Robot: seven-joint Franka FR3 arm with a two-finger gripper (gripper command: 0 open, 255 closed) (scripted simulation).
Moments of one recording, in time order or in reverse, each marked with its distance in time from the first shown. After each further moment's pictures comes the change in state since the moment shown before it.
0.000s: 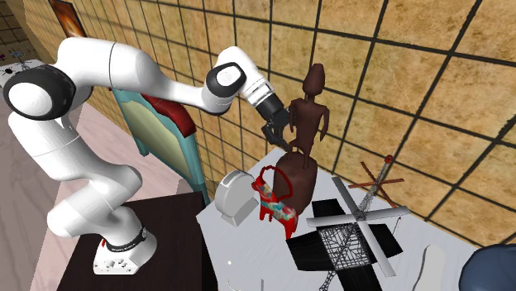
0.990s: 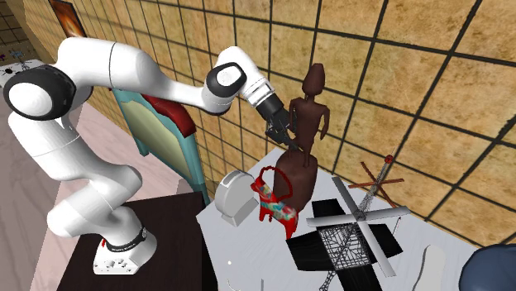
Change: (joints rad) arm 0.000 0.002 -0.001 0.002 0.001 -0.003 -0.003
